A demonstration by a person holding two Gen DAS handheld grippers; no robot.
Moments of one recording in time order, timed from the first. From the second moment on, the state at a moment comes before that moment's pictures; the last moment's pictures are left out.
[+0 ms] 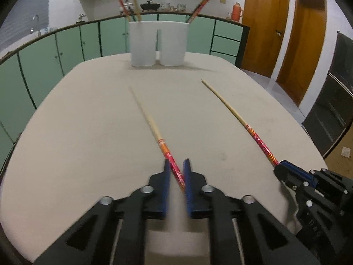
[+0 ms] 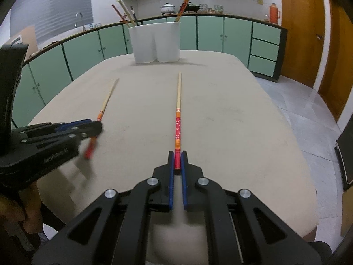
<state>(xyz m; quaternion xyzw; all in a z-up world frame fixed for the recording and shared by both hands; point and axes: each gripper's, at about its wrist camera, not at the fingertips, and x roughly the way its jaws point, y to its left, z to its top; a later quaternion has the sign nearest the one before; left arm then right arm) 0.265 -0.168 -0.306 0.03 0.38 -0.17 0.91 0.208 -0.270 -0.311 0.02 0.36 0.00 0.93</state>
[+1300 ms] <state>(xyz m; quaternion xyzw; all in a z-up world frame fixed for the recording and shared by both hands) 0.217 -0.089 -0.170 0.00 0.30 -0.21 0.93 0.180 -0.238 -0.154 0.02 0.25 0.05 0.97</state>
